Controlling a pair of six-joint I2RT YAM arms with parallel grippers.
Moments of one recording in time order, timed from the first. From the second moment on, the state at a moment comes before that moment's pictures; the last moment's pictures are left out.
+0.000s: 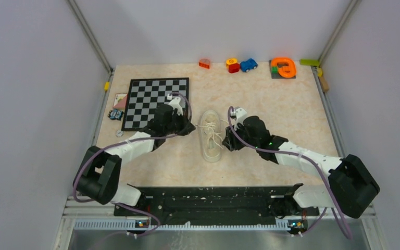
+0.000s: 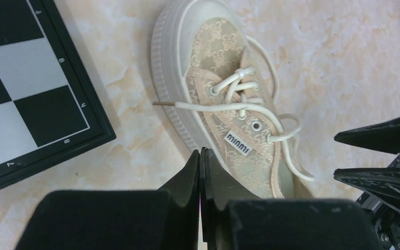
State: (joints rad) left arm -0.44 1.43 0.71 0.16 0.28 -0.46; right arm 0.71 1.25 0.64 0.03 -0.11 0.24
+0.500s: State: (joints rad) left arm -0.46 1.34 0.68 0.30 0.40 -0.26; right arm 0.71 1.17 0.41 0.26 -0.27 -0.08
